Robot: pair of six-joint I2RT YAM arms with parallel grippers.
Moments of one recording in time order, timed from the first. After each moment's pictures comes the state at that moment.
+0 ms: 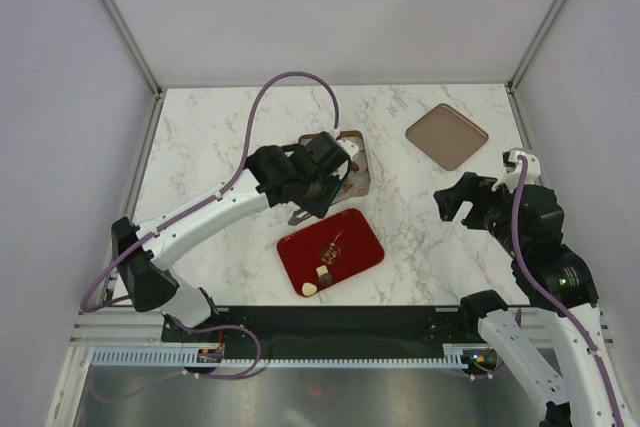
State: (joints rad) left arm -0.99 1.52 1.54 -1.07 -0.17 -0.27; right arm 0.26 0.56 0.96 -0.79 0.01 0.41
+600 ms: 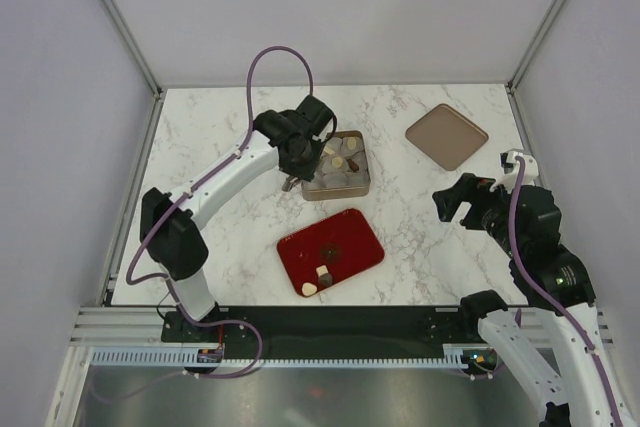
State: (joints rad) left arm -0.70 1.75 1.69 -1.07 -0.21 -0.24; right arm 0.26 0.55 0.93 -0.77 0.00 0.41
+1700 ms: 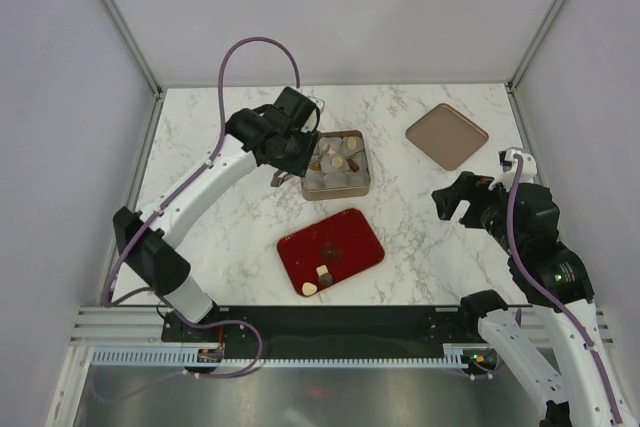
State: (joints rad) left arm -0.67 1.67 1.70 -1.07 -0.18 -0.20; right arm 0.26 0.56 0.93 -0.76 0.00 0.41
